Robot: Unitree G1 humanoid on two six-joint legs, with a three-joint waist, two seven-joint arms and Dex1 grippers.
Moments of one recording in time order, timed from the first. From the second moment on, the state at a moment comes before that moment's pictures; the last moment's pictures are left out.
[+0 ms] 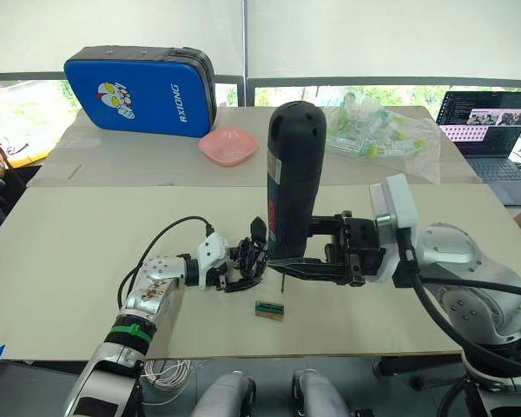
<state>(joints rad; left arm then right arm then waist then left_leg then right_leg) -0.45 0.40 -0.17 0.43 -0.19 -0.10 -1.15 -0.45 -0.64 0.04 -0.60 0.85 0.57 0.91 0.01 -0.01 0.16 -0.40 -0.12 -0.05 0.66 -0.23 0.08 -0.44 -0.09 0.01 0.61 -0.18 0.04</state>
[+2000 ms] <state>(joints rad) -0.32 0.35 -0.17 0.24 -0.16 -0.02 -0.95 -0.48 -0.63 0.04 -0.59 0.85 0.57 0.89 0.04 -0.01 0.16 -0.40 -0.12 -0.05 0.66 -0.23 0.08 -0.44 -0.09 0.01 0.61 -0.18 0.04</state>
